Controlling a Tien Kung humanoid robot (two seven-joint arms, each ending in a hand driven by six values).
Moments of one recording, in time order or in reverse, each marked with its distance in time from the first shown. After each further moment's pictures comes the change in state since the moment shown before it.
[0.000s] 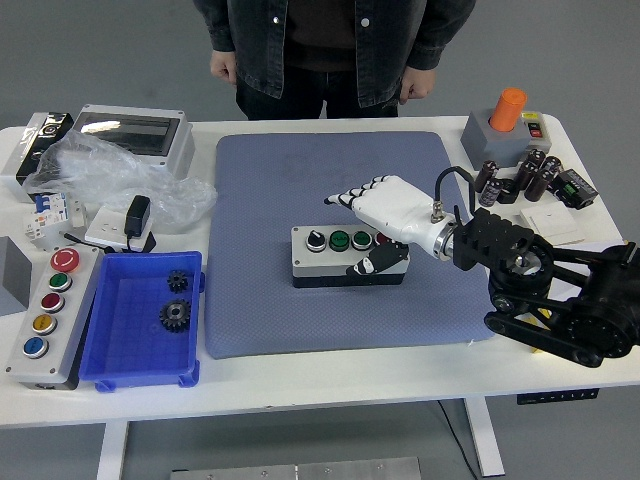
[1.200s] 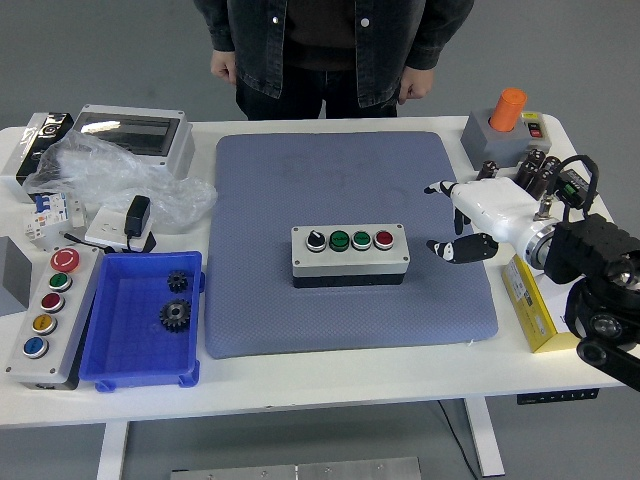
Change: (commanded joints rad) left arm 0.009 -0.001 0.002 0.001 -0.002 0.003 -0.003; right arm -0.331 -0.264 0.436 0.413 0.100 0.299 -0.364
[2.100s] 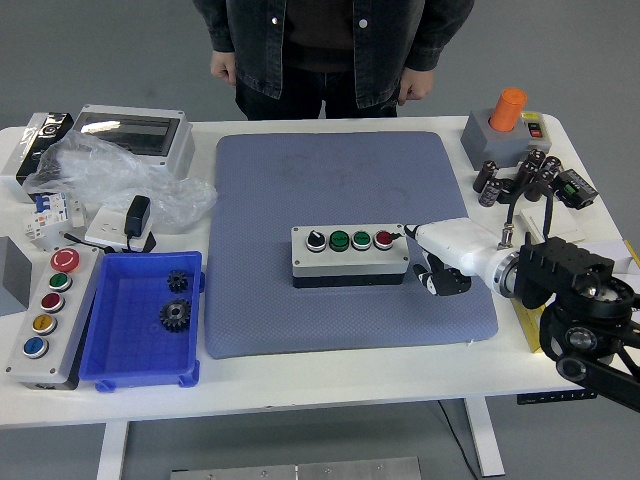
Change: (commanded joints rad) left arm -0.001 -0.004 0.010 0.001 -0.006 0.000 0.000; right arm 0.064 0.061 -0.143 0.000 0.093 0.009 0.010
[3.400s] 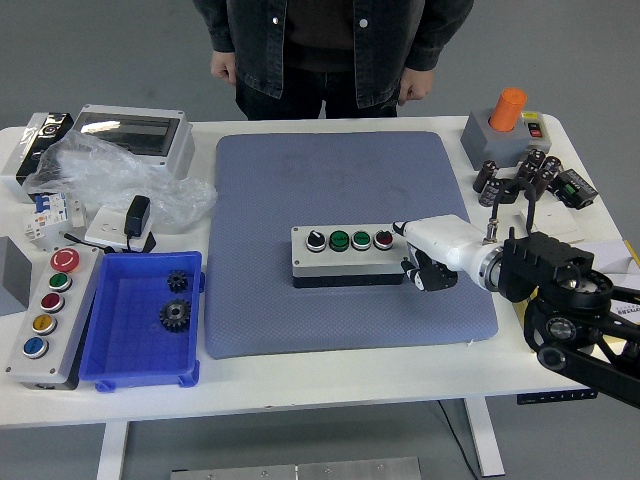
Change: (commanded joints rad) left arm 0.000 0.000 -0.007 0.001 0.004 -0.001 -0.008; right arm 0.051 0.047 -0.060 -0.074 0.030 -0.026 0.022
